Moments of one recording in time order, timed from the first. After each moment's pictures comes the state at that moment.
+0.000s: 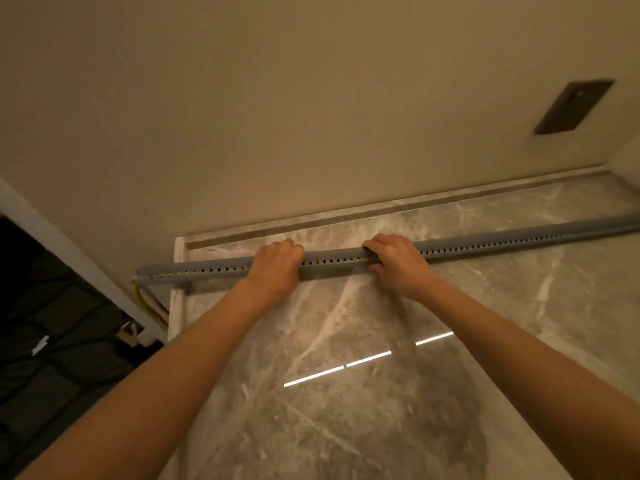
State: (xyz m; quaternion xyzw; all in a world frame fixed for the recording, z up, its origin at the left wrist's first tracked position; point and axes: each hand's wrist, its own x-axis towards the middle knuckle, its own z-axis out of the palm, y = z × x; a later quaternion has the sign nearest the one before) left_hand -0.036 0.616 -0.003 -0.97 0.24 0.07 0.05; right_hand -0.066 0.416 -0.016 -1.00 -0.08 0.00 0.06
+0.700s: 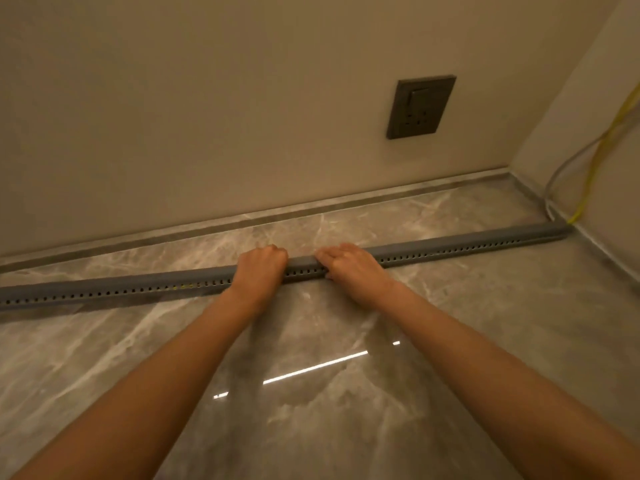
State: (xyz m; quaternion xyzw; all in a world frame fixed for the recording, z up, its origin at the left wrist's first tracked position) left_hand -0.059 0.335 -0.003 -0.97 0.20 0.07 0.08; right_hand -0.077 0.174 -0.026 -0.97 -0.22 -0.01 0.01
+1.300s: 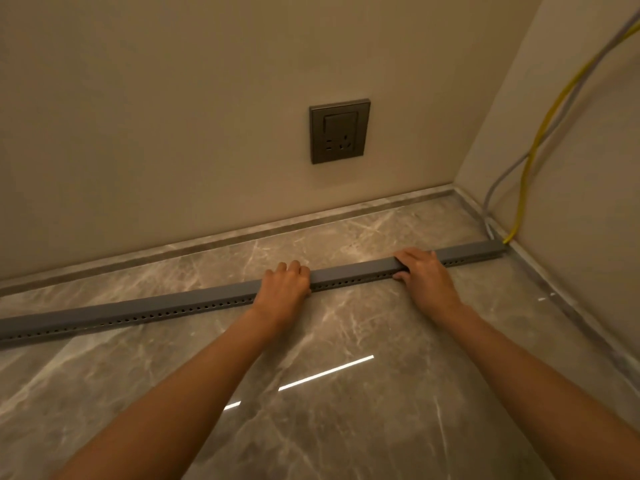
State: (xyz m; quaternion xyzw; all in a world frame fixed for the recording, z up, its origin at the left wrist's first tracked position) left_hand -0.057 0.188 -0.019 -0.96 0.26 0.08 0.06; right_hand -0.095 -0.043 -0.045 -0.98 0.05 -0.06 0.16
